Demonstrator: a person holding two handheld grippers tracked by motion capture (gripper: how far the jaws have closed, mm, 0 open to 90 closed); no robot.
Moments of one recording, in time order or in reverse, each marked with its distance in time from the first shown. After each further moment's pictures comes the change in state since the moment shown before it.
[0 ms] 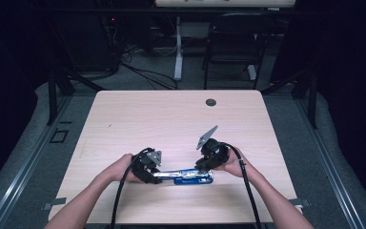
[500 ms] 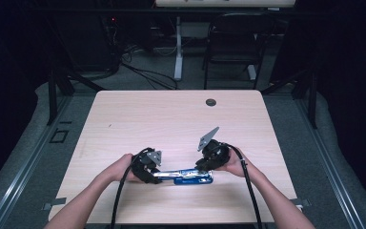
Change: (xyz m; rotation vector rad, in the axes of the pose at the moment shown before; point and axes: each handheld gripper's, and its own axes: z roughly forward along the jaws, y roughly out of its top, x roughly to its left) left arm 0.000 0.000 0.000 -0.001 0.002 -0.003; right arm 0.001 -0.004 -0.002 -0.028 0.009 -0.067
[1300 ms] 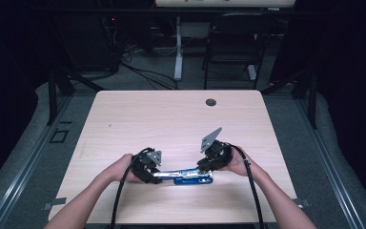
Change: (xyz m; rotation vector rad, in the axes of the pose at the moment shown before) left arm 0.000 0.000 0.000 -0.001 0.002 -0.003; right arm 0.001 -0.004 -0.008 -0.019 0.006 -0.064
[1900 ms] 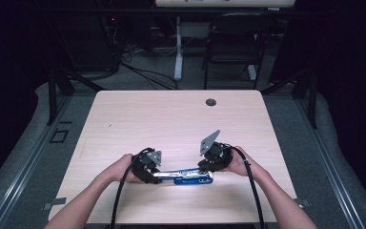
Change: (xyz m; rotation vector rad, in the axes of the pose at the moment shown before) left arm 0.000 0.000 0.000 0.001 0.001 0.000; right arm 0.006 0.002 -0.002 0.048 -0.034 -0.077
